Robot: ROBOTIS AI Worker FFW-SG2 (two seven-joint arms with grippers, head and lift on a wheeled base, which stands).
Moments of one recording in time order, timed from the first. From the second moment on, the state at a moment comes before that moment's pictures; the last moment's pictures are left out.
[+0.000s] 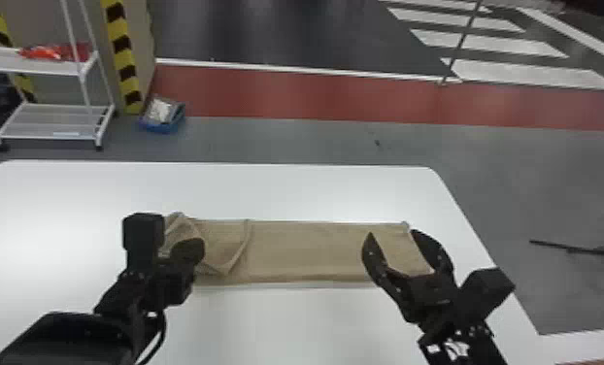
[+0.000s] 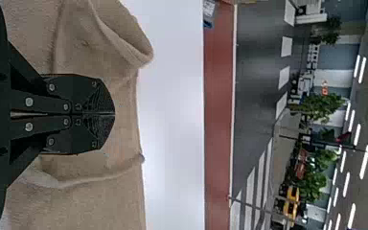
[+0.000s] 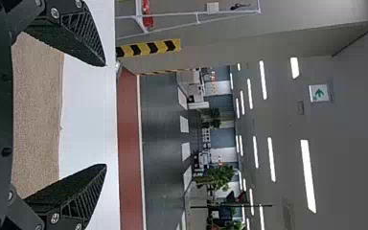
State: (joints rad) left arm 0.02 0.00 -0.15 -1.59 0.08 0.49 -0.08; right arm 0.35 -0.10 -0.09 -1.74 -0.20 -0.15 0.21
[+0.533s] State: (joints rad) left arm 0.16 0.00 -0.09 -1.70 0.03 0.48 -0.07; right arm 0.34 -0.09 -0.05 -1.75 -0.17 -0.13 0.21
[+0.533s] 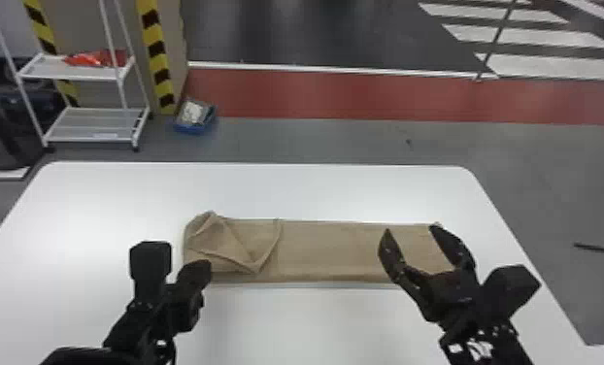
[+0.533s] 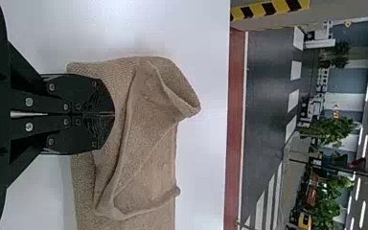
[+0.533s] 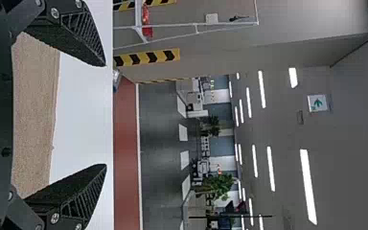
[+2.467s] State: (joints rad) left arm 0.05 0.00 -0.16 -1.57 0.00 0.44 -0.06; right arm 0.35 -0.09 -0.19 -1.76 -0.24 -0.12 0.17
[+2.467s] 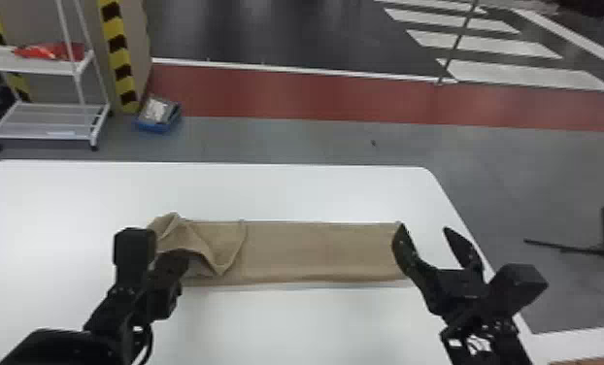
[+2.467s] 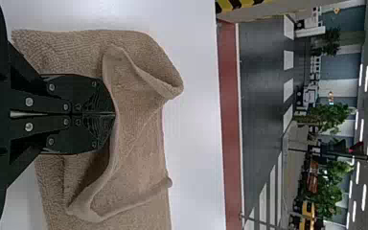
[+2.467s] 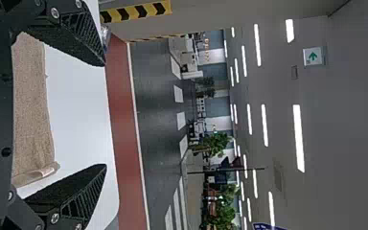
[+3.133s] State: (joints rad) left arm -0.06 0.00 -0.27 -1.44 0.09 0.33 -0.06; right arm 0.36 -0.09 -0.21 -1.76 -0.27 -0.13 0.17
